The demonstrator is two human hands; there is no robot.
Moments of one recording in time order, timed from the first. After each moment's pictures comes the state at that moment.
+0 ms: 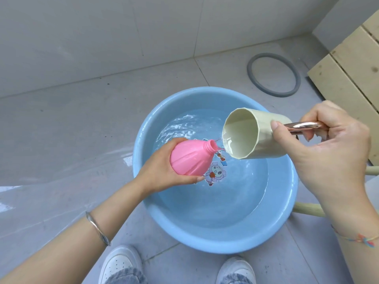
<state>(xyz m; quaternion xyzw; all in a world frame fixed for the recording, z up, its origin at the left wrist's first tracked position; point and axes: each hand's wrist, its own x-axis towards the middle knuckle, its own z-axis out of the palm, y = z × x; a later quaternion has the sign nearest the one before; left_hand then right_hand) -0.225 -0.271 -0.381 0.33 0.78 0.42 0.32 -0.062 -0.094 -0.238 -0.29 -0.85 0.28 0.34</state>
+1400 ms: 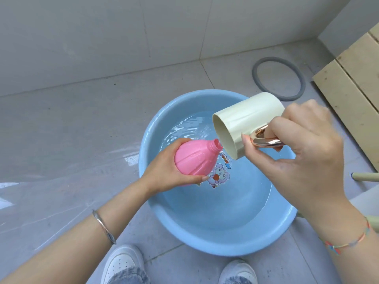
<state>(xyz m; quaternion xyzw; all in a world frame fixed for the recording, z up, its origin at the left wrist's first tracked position) -0.226 -0.271 -0.381 0.32 0.78 0.44 0.32 -0.087 -0.117 -0.236 -0.07 -0.93 0.08 0.35</state>
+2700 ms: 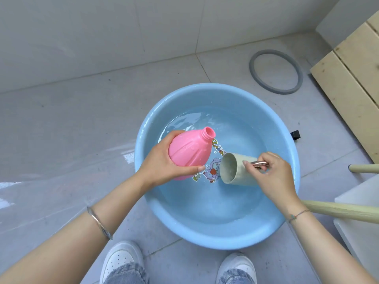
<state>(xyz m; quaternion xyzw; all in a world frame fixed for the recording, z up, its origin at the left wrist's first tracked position) -0.225 -0.272 -0.375 0.28 0.76 0.48 0.33 -0.038 -0.076 -0.371 -0.37 -0.87 0.29 0.15</state>
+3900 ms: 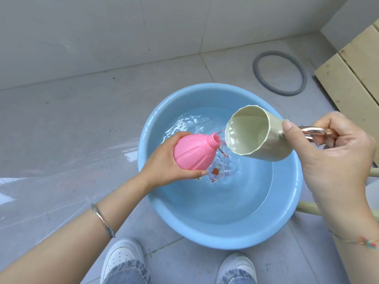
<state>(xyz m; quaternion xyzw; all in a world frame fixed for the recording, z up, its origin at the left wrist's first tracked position) -0.223 -0.274 -0.377 0.31 0.78 0.45 0.32 -0.056 -0.100 -0.249 -0.34 -0.79 0.37 0.35</state>
